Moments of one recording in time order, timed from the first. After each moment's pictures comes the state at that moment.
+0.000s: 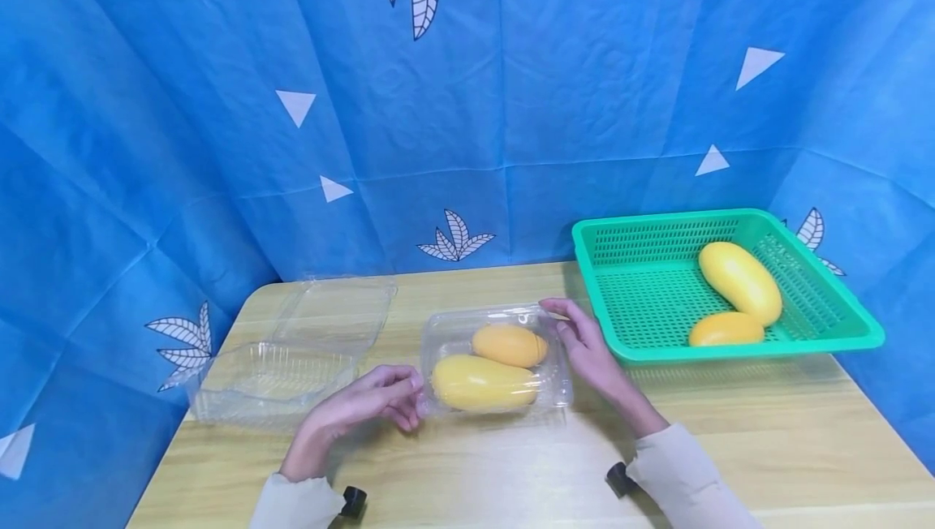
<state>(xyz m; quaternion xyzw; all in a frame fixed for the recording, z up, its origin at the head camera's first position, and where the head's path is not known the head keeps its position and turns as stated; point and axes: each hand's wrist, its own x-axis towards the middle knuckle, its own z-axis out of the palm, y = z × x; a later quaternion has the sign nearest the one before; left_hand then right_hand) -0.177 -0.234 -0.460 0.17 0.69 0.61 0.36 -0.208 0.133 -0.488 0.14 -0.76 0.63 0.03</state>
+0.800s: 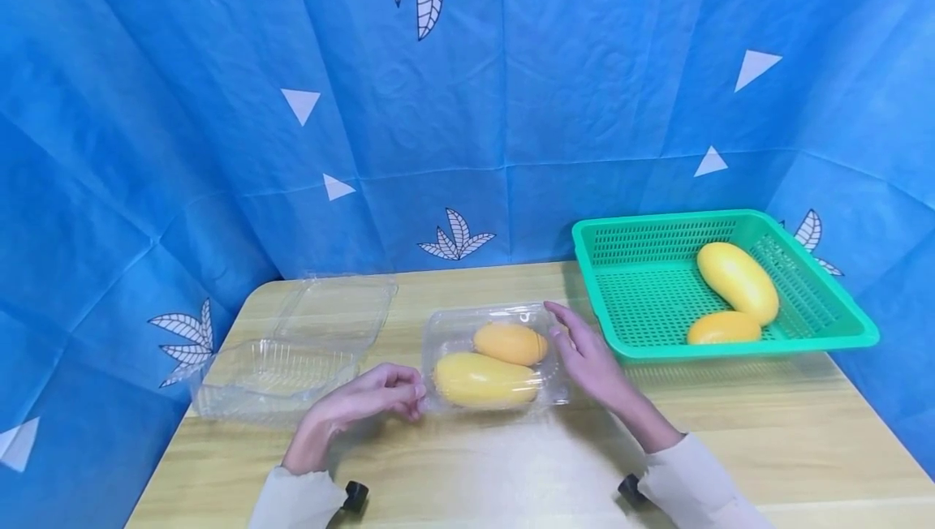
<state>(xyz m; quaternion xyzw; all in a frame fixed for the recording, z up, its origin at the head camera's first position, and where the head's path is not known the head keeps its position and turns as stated) -0.179 -0.236 -0.461 0.20 0.70 0.59 0.35 -0.178 0.127 -0.460 0.12 -0.86 0.49 0.03</state>
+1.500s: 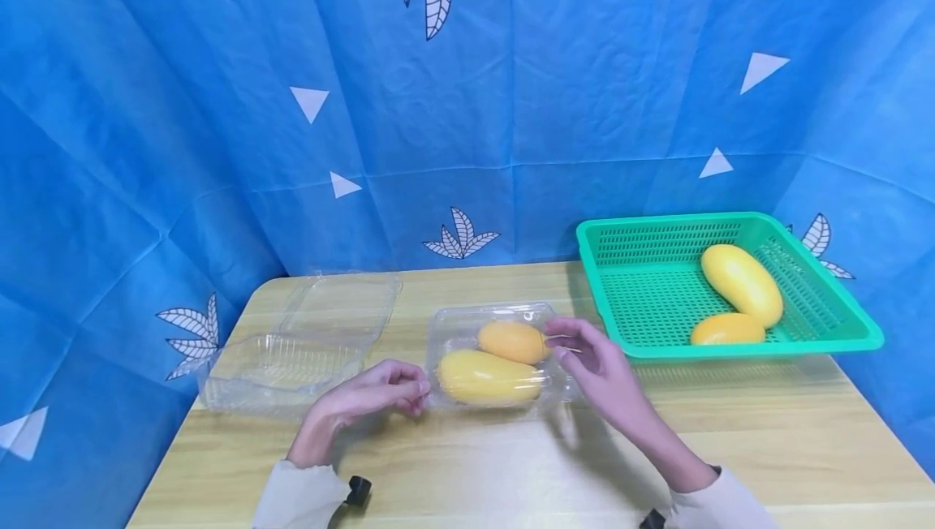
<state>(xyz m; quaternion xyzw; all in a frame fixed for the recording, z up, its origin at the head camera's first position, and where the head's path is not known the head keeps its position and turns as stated) -0.179 -0.236 -0.461 0.20 0.70 0.59 0.35 -0.142 0.127 -0.434 0.17 -0.75 0.64 0.05</state>
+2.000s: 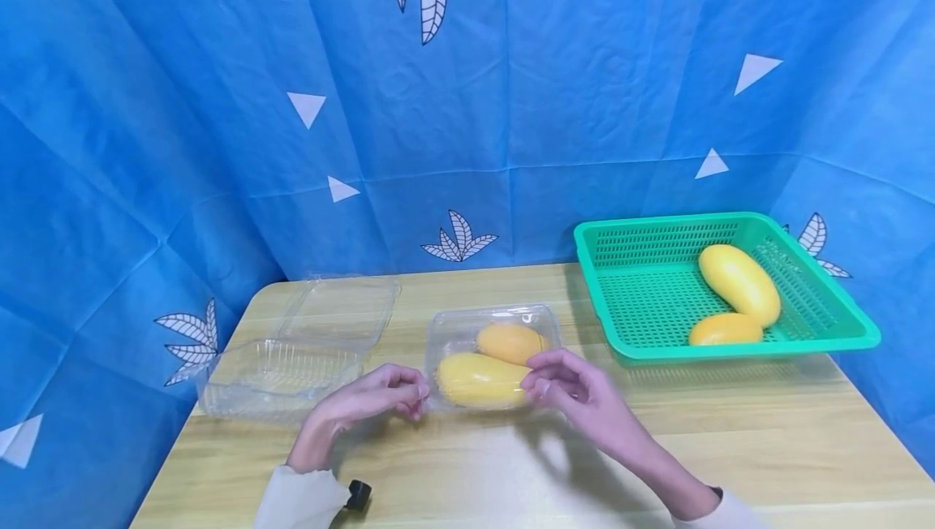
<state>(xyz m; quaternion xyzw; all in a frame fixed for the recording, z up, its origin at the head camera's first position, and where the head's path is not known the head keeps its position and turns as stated) -0.178 -0.235 -0.460 0.20 0.70 0.58 0.36 -0.117 0.116 -0.439 0.20 -0.71 0.67 -0.06</state>
